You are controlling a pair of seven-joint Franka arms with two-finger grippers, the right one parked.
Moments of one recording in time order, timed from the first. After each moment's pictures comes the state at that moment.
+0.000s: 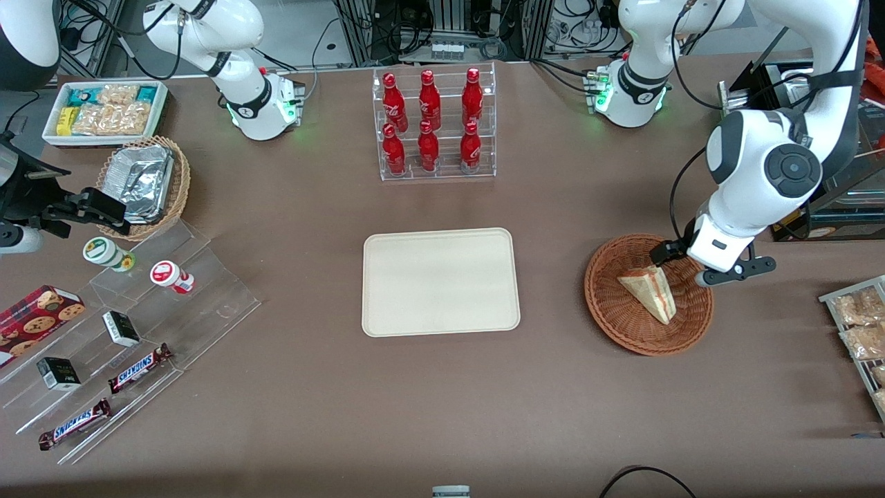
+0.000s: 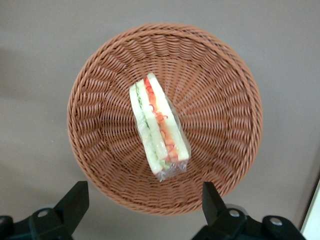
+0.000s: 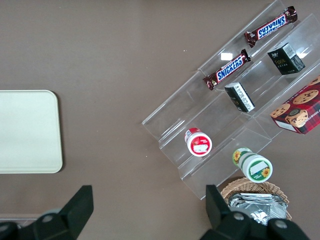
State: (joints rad) arm -0.01 0.07 -0.10 -2.17 0.04 2.23 -0.45
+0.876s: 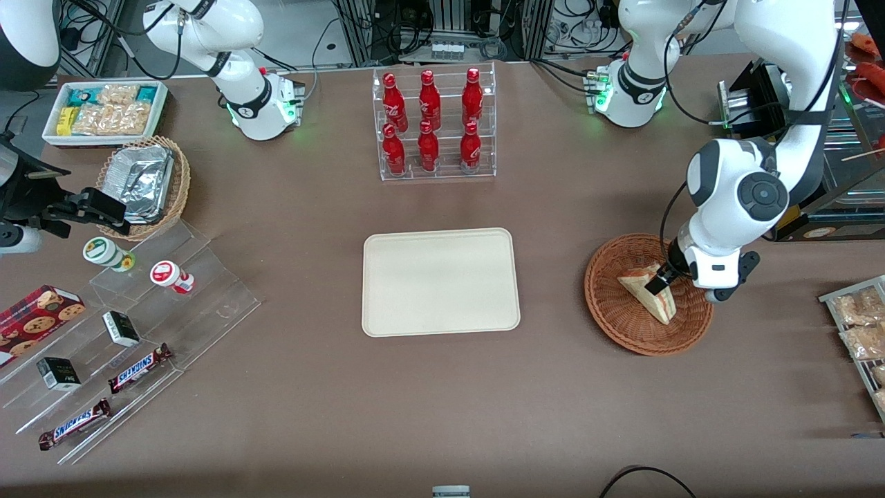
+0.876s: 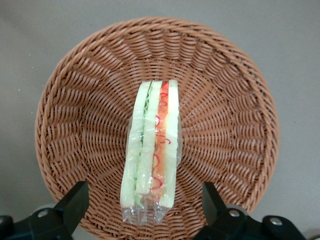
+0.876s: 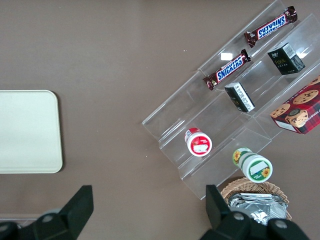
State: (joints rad) arm -0.01 0.20 -0.11 -2.18 0.04 2.37 -0.90
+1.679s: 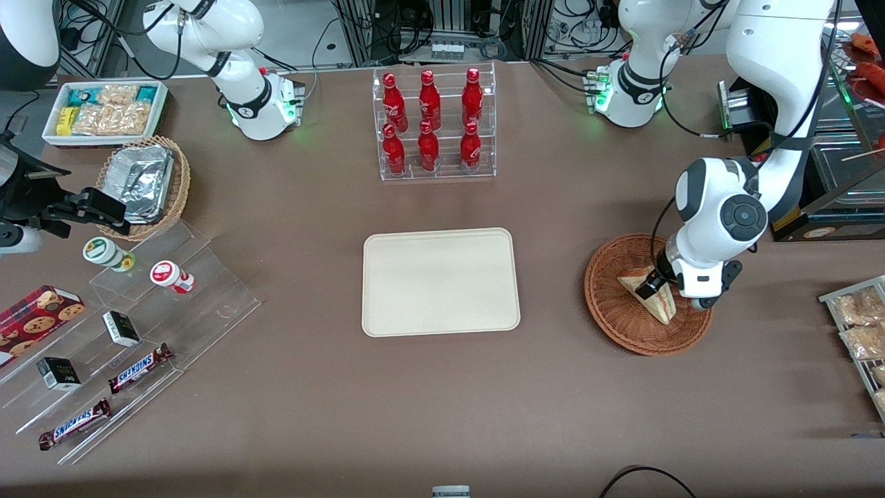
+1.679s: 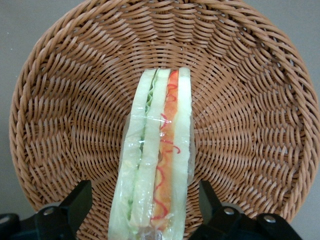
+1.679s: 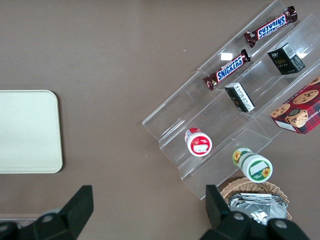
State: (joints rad) arm -0.01 0.28 -0.11 -2.18 0.04 2.42 -0.92
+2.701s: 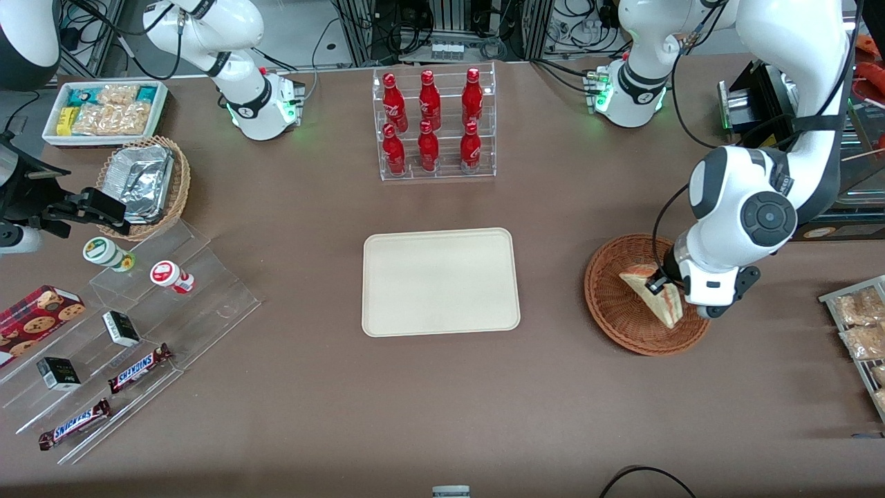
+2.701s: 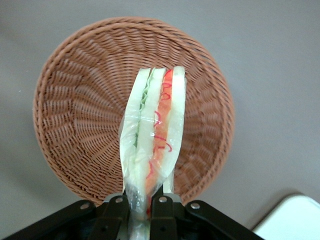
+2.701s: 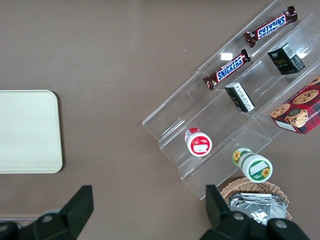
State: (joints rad) arm -0.02 0.25 -0.18 -1.92 0.04 2.08 -0.83
